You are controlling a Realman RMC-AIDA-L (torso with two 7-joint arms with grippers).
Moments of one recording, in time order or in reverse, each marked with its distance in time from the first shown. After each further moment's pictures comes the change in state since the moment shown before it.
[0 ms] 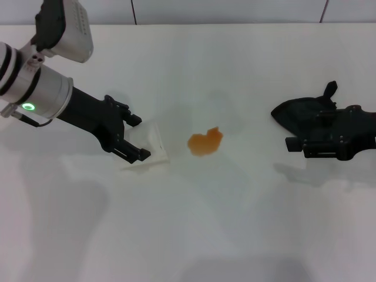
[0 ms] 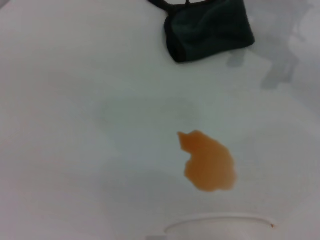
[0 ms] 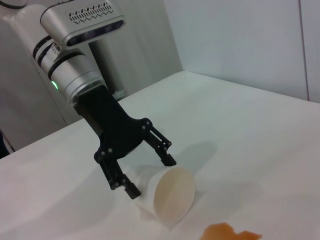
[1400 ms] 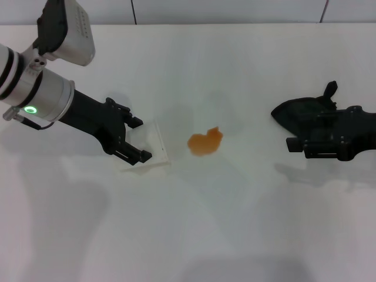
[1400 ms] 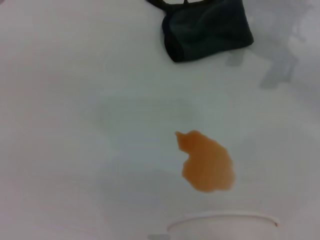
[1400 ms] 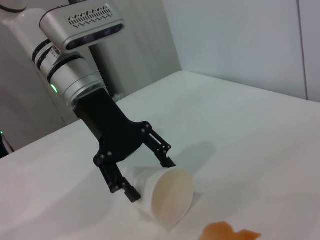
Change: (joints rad) left arm 0.007 -0.006 0.000 0.004 -0.004 -0.009 -0.001; right arm -0.003 0.000 0.001 0.000 0.000 0.000 0.000
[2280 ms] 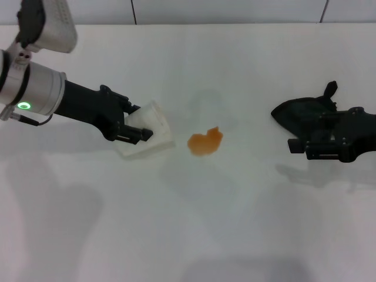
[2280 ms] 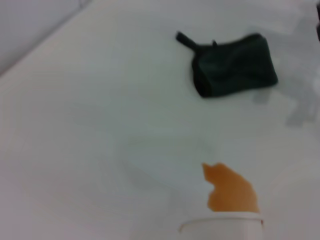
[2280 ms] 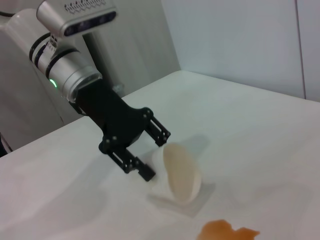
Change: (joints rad) left arm 0.045 0.000 -0.002 -0.052 -0.147 0.029 0.006; right arm -0.011 0.000 -0.001 -0.009 0.001 0.000 0.000
